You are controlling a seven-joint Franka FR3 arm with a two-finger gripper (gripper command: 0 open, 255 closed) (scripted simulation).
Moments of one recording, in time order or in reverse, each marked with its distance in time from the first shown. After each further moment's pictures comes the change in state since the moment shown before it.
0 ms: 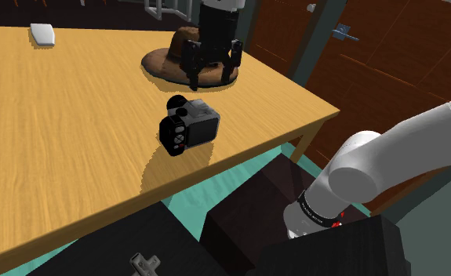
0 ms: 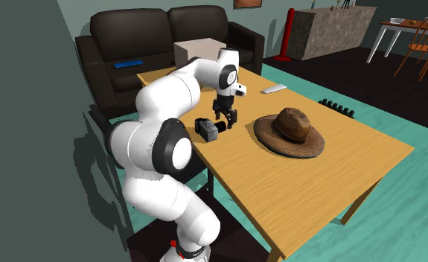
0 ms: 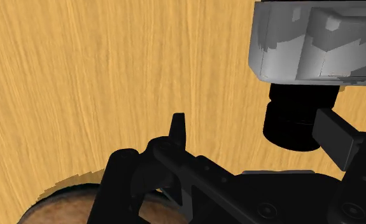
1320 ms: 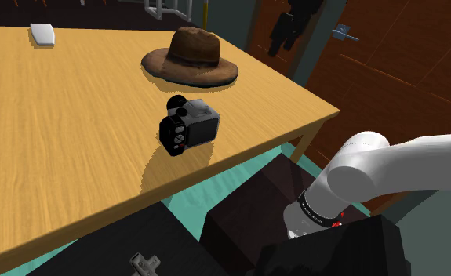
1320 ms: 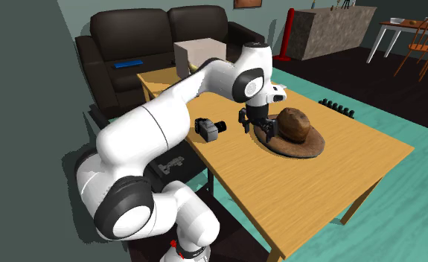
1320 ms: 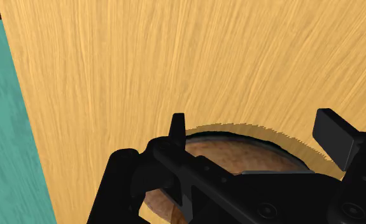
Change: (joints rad) arm -0.035 -0.361 -0.372 -0.153 -0.227 -0.042 -0.560
